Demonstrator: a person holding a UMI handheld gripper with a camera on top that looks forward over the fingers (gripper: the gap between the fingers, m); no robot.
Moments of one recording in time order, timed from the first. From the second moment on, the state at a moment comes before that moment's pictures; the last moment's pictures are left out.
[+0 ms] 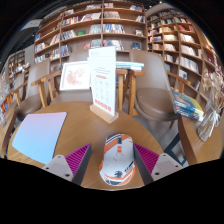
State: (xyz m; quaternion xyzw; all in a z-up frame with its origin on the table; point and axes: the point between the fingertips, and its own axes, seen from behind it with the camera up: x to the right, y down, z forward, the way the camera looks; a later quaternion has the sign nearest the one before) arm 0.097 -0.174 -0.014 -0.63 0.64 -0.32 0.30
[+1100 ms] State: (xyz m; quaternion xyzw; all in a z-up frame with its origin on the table) arm 0.134 0.124 0.025 -0.69 0.57 -0.28 0.35
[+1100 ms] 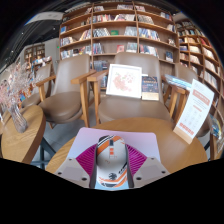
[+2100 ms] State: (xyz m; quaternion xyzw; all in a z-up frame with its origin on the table) arm -0.180 0.025 0.149 -0.63 0.58 -0.37 0.36
